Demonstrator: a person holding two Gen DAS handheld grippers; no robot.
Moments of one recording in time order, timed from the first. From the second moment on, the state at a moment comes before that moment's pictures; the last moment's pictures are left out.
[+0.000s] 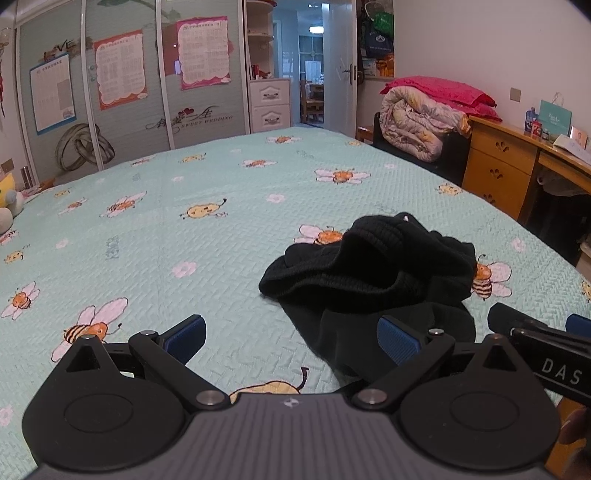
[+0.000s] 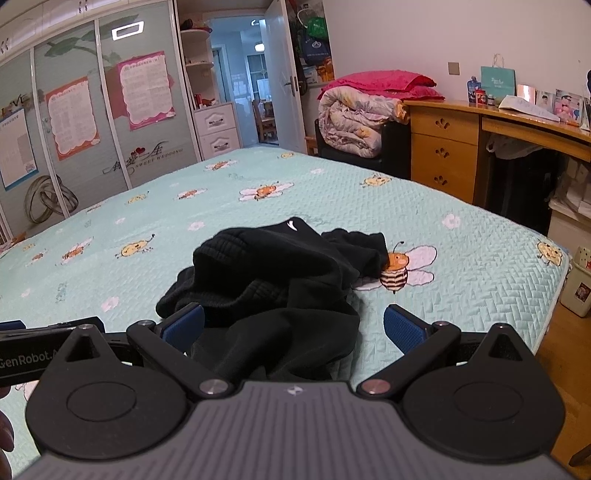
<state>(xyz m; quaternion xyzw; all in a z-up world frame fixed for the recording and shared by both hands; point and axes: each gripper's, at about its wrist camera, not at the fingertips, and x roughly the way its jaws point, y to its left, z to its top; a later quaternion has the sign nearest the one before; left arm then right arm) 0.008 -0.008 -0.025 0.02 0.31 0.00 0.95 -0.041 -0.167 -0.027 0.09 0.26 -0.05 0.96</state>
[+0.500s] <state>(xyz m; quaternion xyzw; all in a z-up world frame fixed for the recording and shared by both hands) 0.057 -0.019 -0.095 0.02 0.38 -0.01 0.92 0.006 -0.186 -0.095 0.11 0.32 -0.06 0.94</state>
